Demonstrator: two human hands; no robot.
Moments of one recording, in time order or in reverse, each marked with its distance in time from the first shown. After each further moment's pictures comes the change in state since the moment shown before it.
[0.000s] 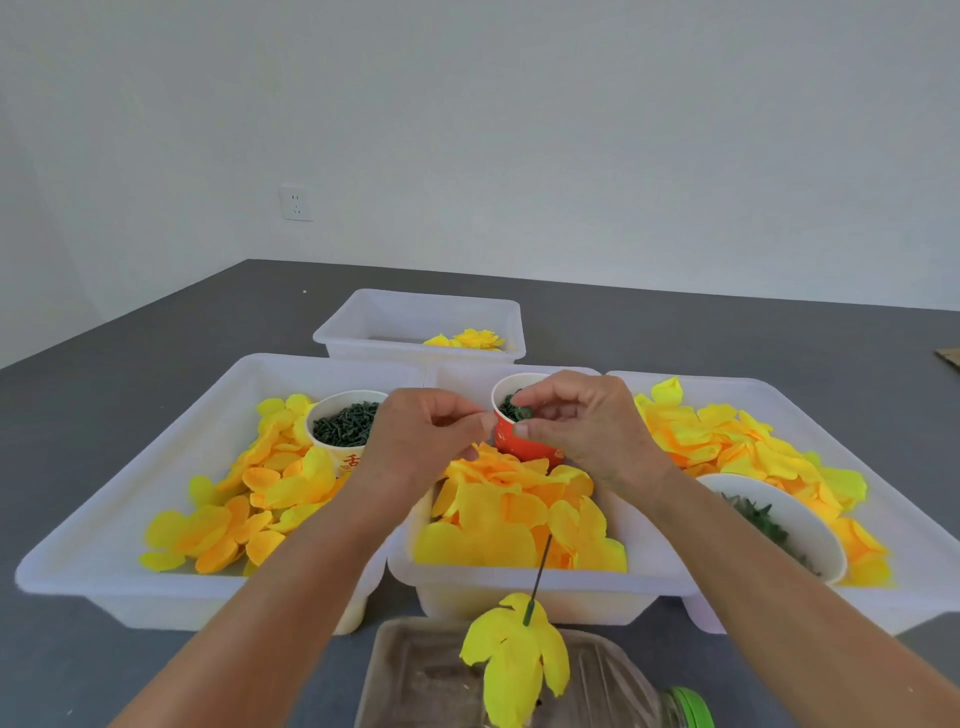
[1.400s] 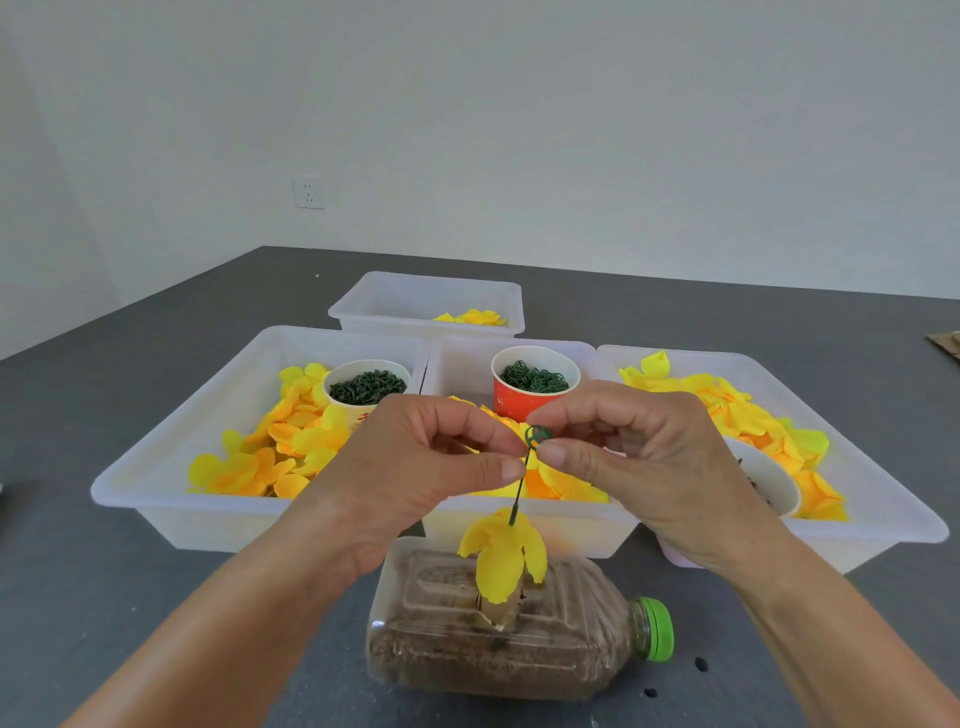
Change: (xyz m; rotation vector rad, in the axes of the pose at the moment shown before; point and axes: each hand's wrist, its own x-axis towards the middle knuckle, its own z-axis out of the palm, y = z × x) left_hand -0.105 0.054 -0.015 -0.210 -0.280 -0.043; right_hand -0.105 -0.087 -0.011 0.065 -0.092 -0.086
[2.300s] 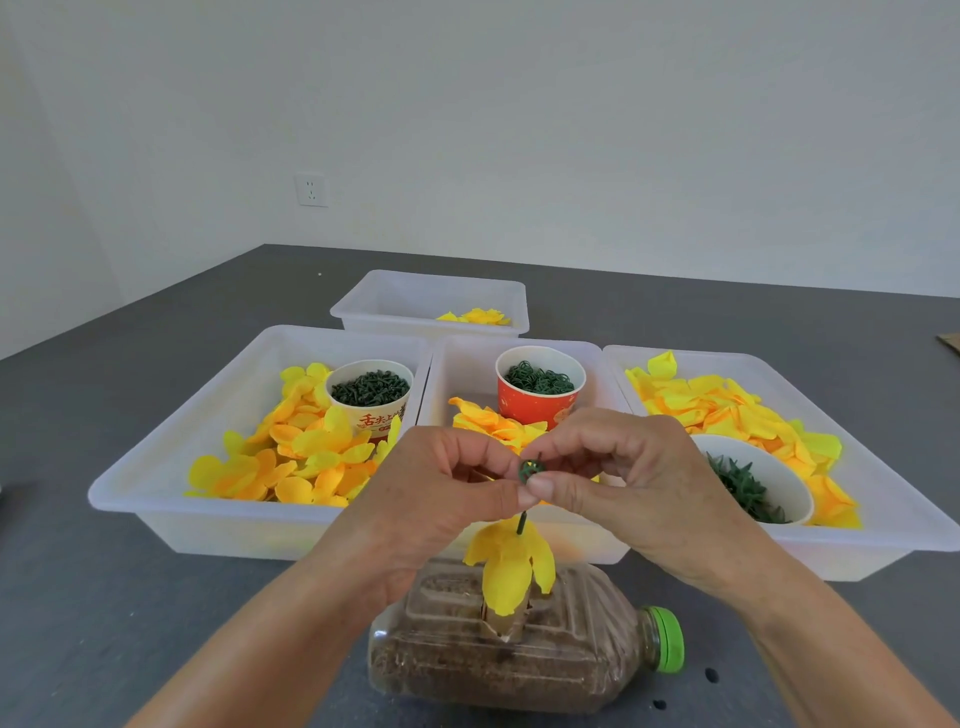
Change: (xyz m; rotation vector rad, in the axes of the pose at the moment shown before) left_hand 0.003 -0.017 0.011 0.005 0.005 -0.051; right_hand -0.001 0.004 0.004 -0.139 -0.096 0.075
